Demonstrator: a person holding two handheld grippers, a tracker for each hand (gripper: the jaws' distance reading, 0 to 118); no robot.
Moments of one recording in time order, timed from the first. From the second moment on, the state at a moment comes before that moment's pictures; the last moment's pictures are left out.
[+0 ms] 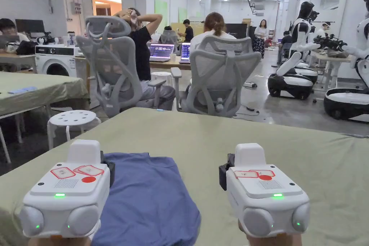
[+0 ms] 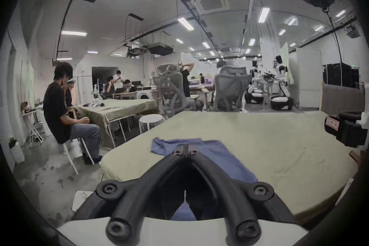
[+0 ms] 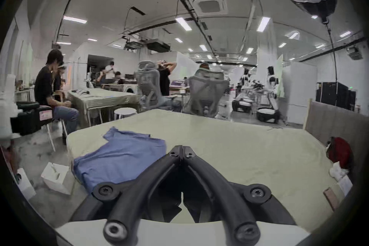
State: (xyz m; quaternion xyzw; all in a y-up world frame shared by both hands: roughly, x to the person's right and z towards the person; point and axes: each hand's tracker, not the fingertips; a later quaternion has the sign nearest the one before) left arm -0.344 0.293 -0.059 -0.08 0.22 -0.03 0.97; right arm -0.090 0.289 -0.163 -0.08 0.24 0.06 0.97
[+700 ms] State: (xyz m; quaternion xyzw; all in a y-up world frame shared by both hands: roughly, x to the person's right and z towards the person) left arm -0.420 0.178 -0.419 -0.43 0.06 0.10 0.90; right arm -0.092 0.237 -0.300 -0.17 0.25 0.10 0.95
